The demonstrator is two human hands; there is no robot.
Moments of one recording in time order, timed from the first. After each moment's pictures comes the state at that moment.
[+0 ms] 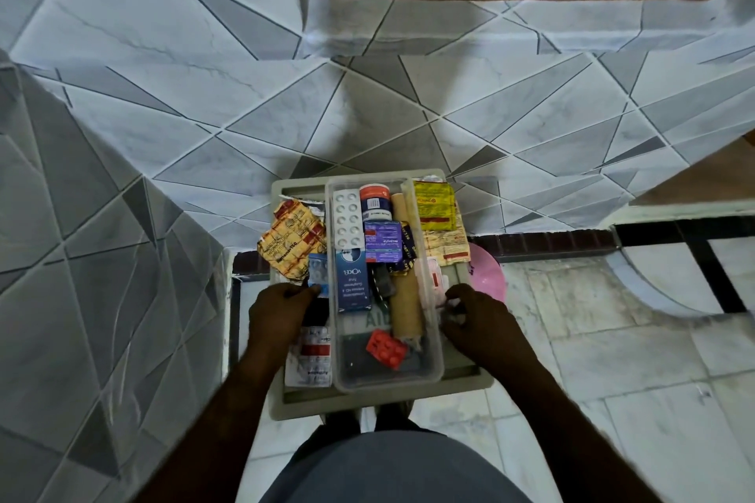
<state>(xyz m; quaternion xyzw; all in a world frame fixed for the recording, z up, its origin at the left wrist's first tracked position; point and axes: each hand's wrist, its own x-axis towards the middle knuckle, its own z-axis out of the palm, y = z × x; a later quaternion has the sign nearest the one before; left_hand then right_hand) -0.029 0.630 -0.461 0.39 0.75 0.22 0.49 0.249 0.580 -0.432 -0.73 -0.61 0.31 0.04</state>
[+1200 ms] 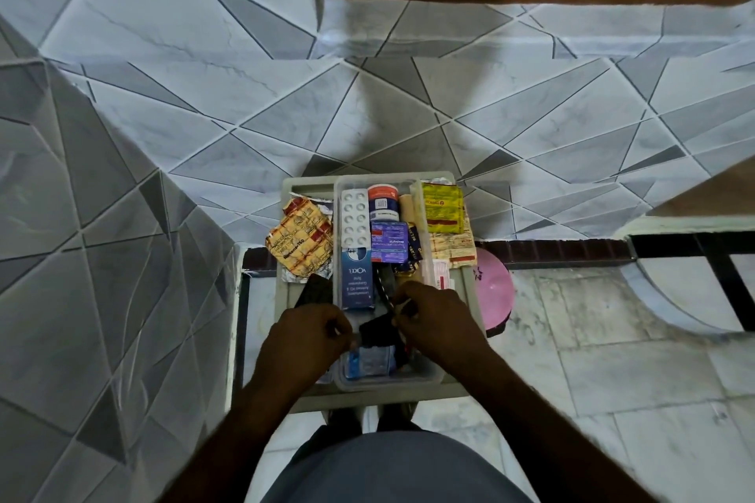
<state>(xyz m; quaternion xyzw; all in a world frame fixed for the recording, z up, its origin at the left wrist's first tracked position) -0.006 0.592 -0.401 0.64 0.66 0.04 0.40 0.190 0.598 -0.409 -0.66 -0.64 0.38 0.08</state>
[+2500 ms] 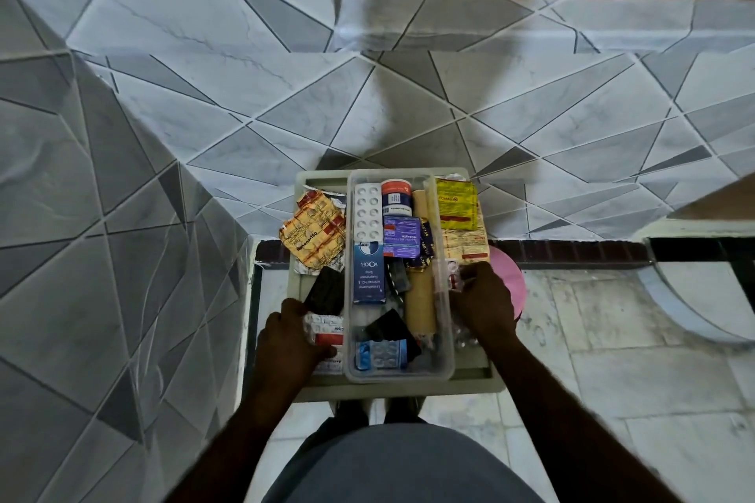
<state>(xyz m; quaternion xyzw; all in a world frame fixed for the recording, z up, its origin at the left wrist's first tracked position) -0.039 0.572 -0.467 0.52 0.77 0.08 0.37 0.237 0.617 -0.474 -0.81 -0.45 0.34 0.16</state>
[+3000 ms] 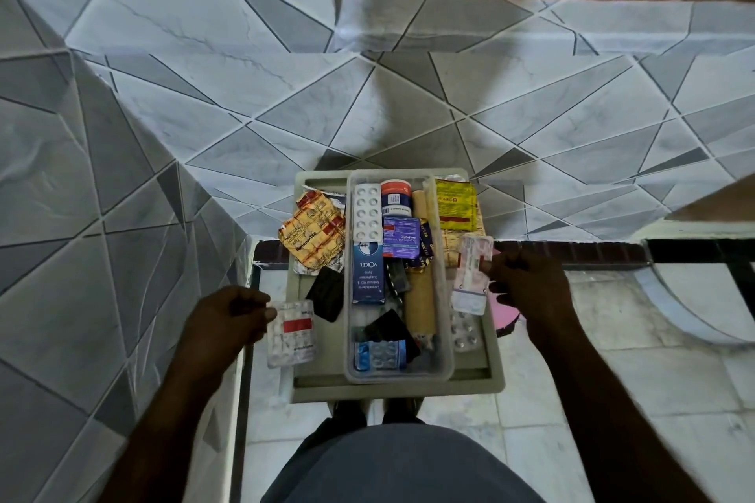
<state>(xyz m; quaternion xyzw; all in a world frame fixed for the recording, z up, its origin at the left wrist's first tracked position) -0.092 0.589 -0.403 0.36 0.75 0.26 0.50 0.271 0.623 -0.404 -0.76 -0.33 0.44 0.34</state>
